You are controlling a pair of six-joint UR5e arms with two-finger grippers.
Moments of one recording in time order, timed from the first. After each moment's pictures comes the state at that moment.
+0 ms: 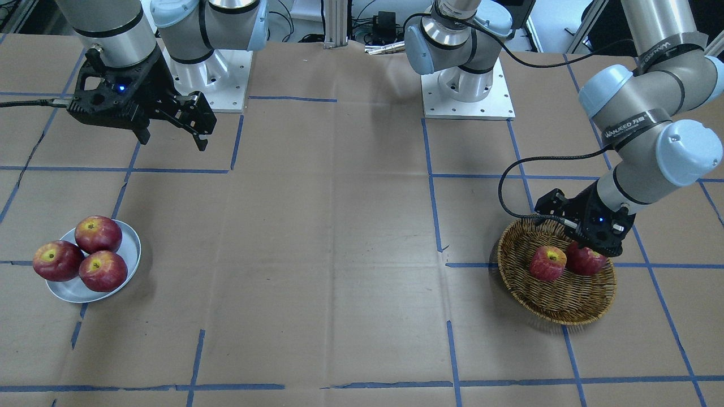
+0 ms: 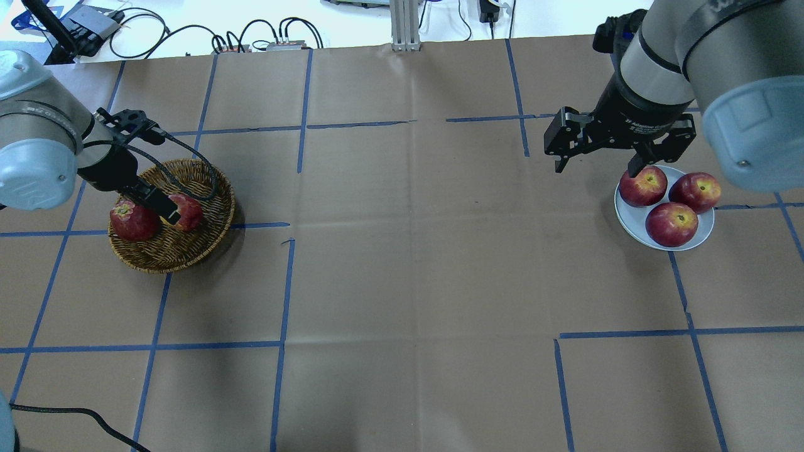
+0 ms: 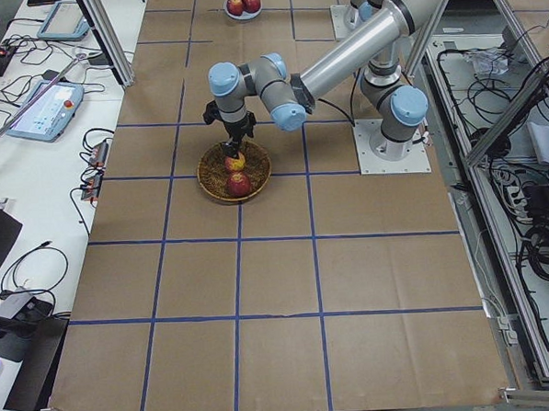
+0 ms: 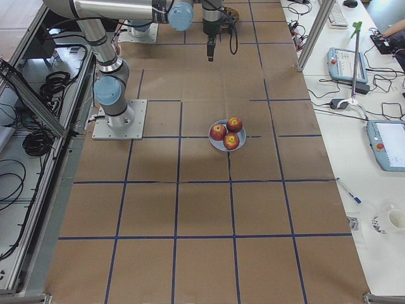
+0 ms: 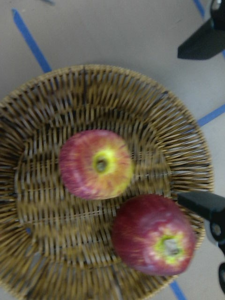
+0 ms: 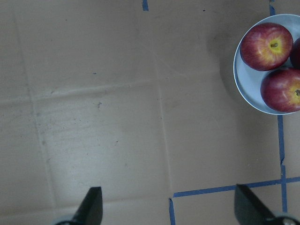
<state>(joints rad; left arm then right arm) -1.18 -1.83 -1.83 -1.14 1.56 0.93 1.56 -1.65 1.72 -1.69 -1.56 0.12</state>
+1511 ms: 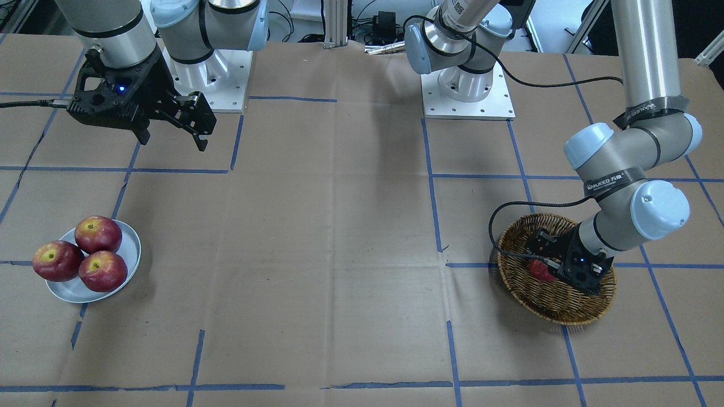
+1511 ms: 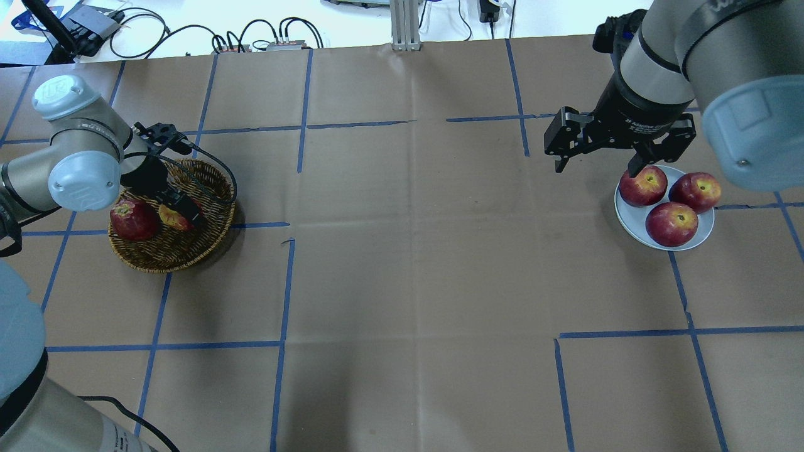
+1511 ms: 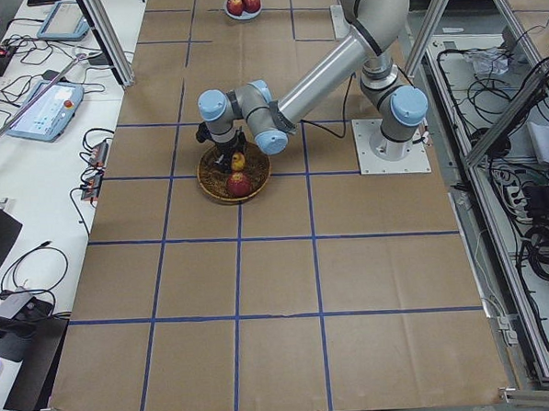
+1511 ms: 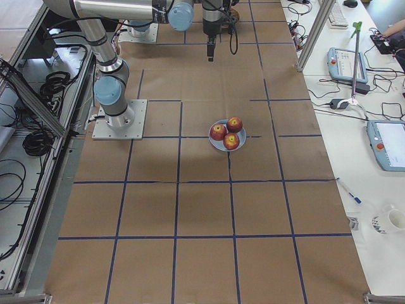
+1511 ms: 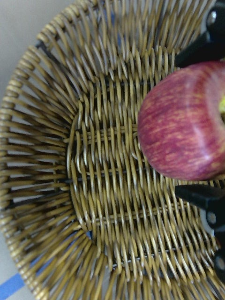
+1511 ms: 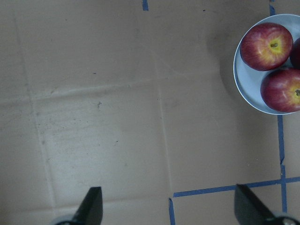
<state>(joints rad) -1.19 -2.00 -1.80 -1.02 1.55 0.93 1.56 -1.65 1.72 -1.68 -1.56 0.12</state>
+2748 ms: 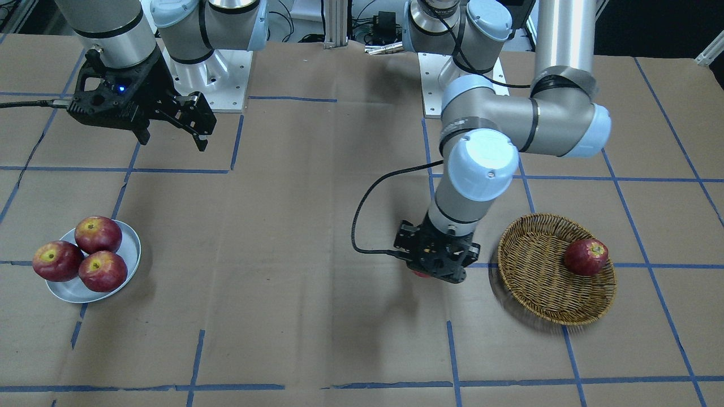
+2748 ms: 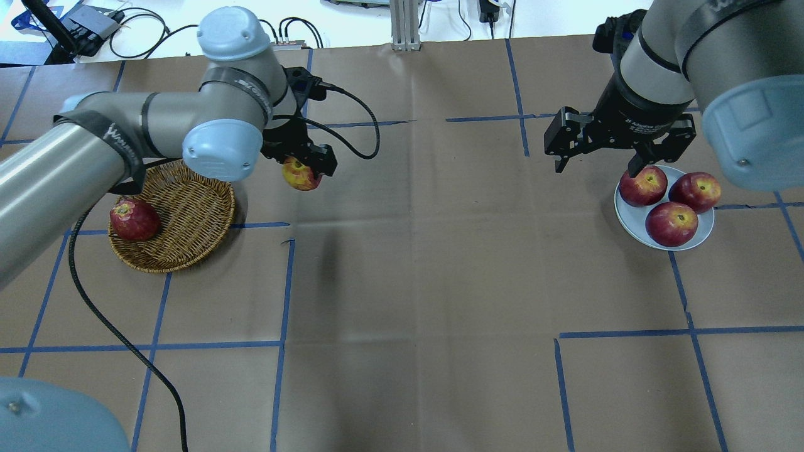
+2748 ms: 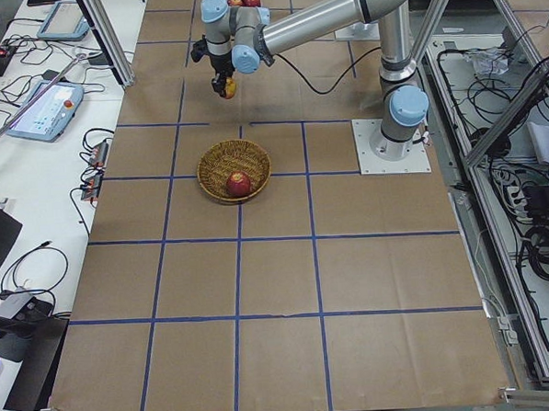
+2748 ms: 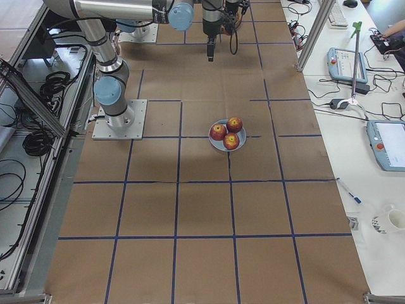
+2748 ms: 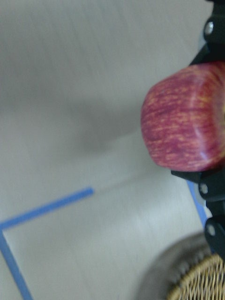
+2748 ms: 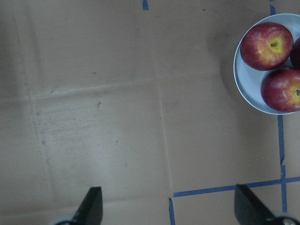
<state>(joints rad) -1.71 -1.95 -1.66 -1.08 1.56 0.18 1.56 -1.65 1.72 -1.68 -1.56 0.12</state>
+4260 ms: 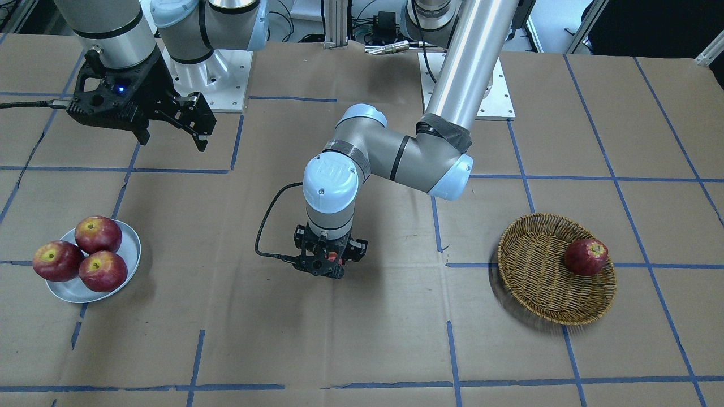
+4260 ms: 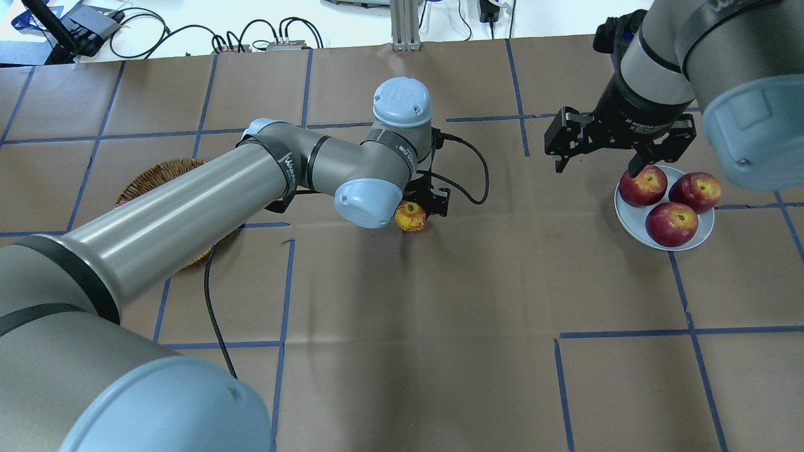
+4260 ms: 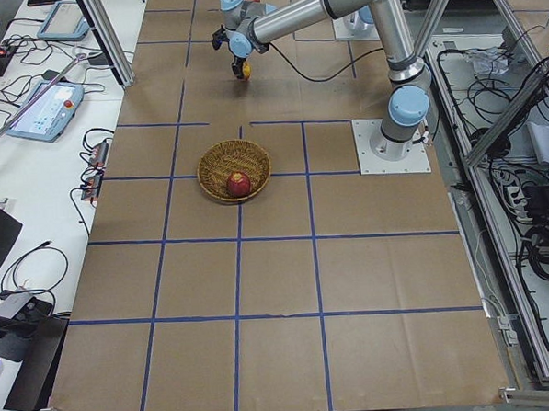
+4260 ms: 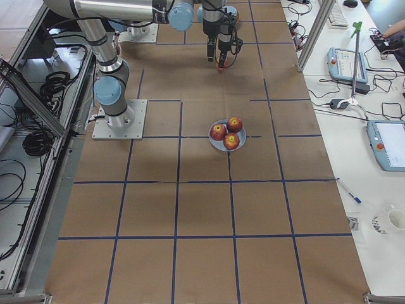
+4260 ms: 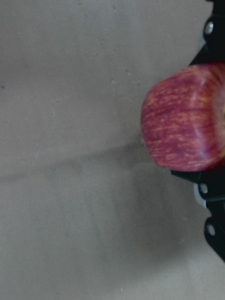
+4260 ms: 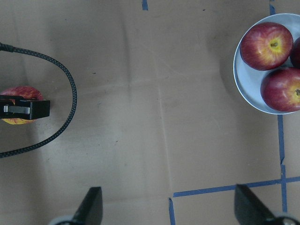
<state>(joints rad) -1.96 -2.15 -1.60 -0.99 1.55 -0.15 1.56 -1.65 1.72 -1.68 -1.56 0.12</state>
